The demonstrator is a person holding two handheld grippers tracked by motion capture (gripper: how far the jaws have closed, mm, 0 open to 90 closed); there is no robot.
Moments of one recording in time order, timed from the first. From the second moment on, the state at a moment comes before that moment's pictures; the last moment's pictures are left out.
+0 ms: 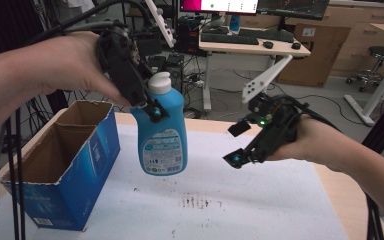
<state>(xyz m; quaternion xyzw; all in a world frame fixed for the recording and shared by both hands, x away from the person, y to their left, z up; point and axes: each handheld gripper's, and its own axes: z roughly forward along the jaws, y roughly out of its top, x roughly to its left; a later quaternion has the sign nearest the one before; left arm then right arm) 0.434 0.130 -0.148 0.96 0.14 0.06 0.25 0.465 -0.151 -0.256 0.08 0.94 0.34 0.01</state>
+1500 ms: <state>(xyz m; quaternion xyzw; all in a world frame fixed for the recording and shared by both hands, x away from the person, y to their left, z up) 0.401 0.289 -0.131 0.87 0.41 0.18 0.21 0.488 -0.275 -0.254 0.22 0.93 0.28 0.07</state>
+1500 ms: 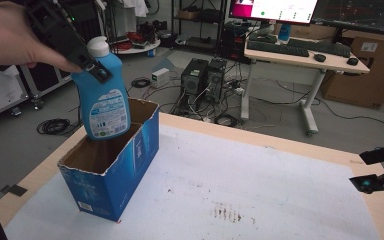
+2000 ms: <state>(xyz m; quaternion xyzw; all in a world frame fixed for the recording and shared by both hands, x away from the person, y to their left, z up) 0.397 0.290 -0.174 0.87 0.42 0.15 0.20 0.483 -0.280 -0.252 0.22 0.93 0.28 0.07</state>
